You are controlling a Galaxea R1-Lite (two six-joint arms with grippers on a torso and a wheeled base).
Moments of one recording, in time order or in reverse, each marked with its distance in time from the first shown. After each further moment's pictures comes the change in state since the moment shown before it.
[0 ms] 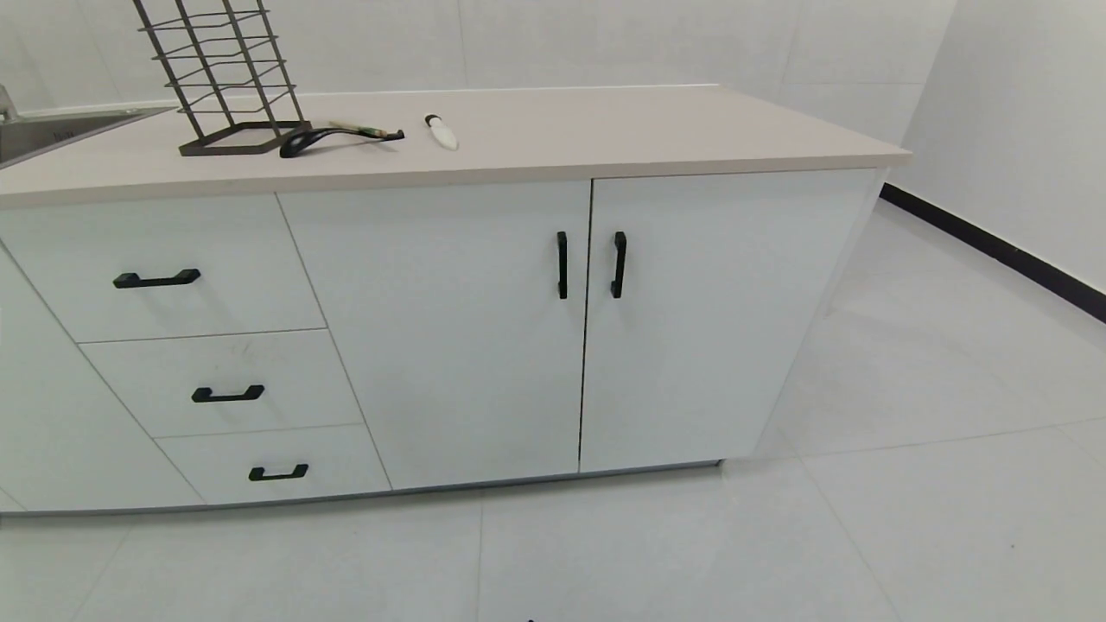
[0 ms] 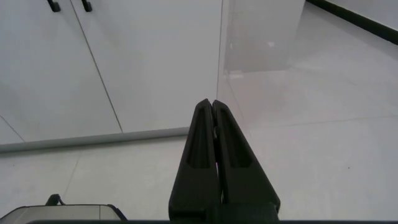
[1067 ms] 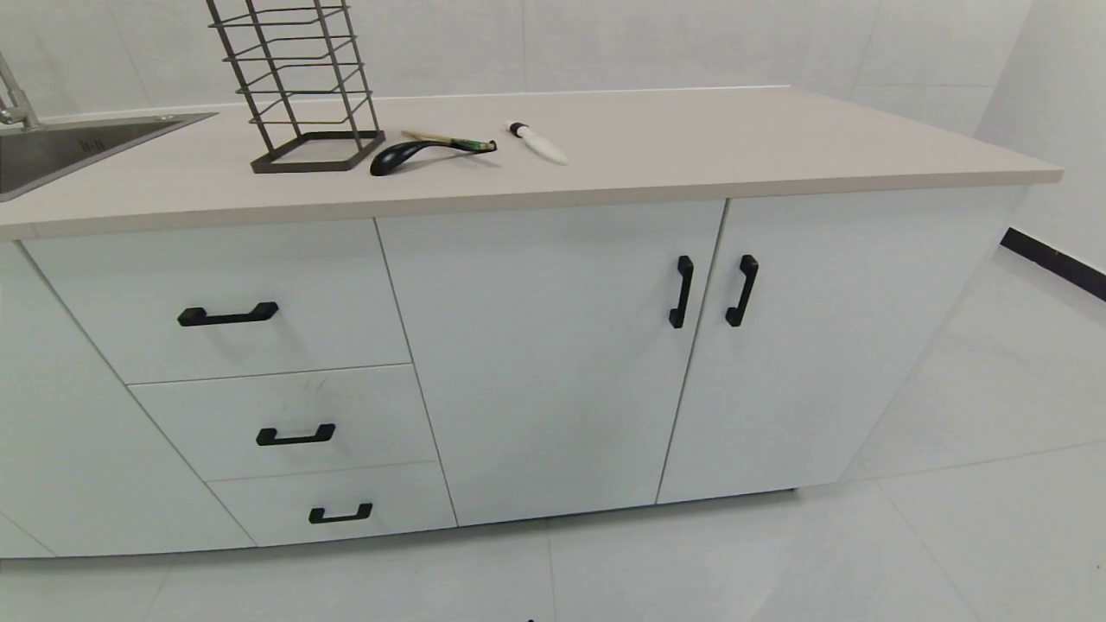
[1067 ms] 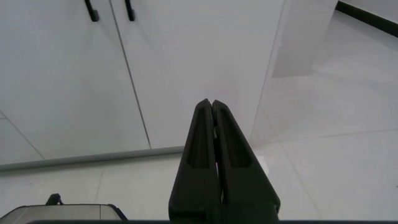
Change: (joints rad) left arm 0.000 0.000 0.000 0.000 0.000 0.000; right arm 0.001 0.000 0.000 0.000 0.000 0.003
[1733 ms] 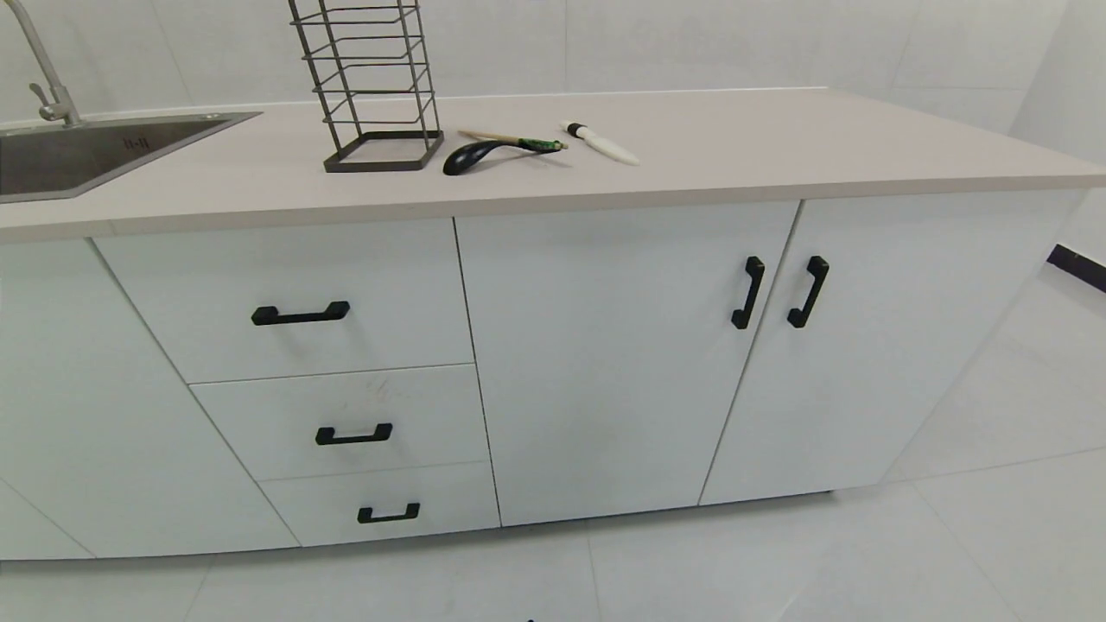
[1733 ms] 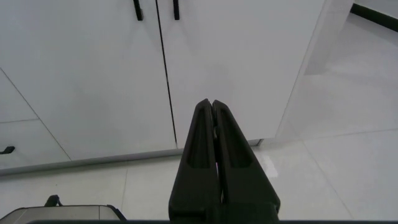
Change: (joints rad) left arm 0.000 0.000 0.000 0.000 0.000 -0.001; right arm 0.000 0.000 0.000 0.000 -0.001 0.000
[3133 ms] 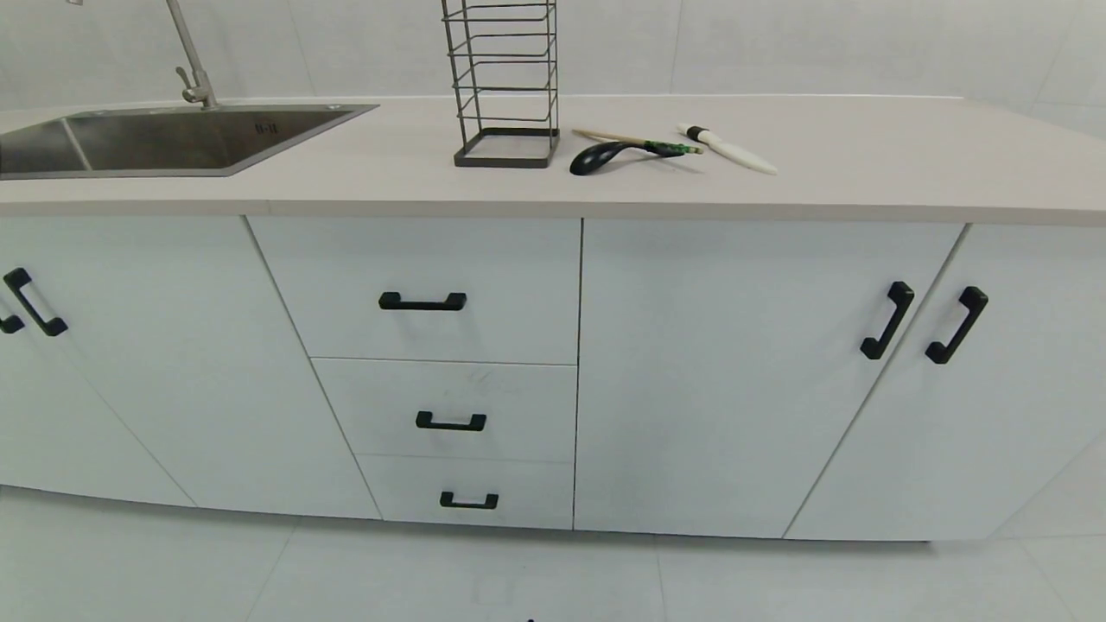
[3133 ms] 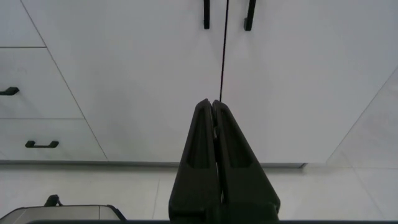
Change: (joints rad) left arm 0.000 0.000 0.000 0.000 0.012 -0.005; right arm 0.000 0.000 0.000 0.000 -0.001 0.002
